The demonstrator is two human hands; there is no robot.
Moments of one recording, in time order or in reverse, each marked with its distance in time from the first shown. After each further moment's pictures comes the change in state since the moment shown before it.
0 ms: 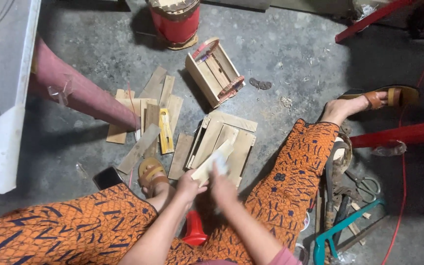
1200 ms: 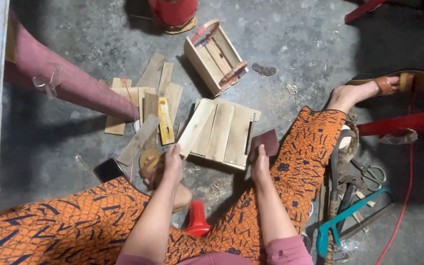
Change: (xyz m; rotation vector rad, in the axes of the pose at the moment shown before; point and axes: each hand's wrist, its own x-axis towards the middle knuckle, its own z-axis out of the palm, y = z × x) left_hand 0.081 0.001 -0.032 -0.270 0.273 0.168; right_hand 0.048 0.066 -0.045 1.745 0.522 0.607
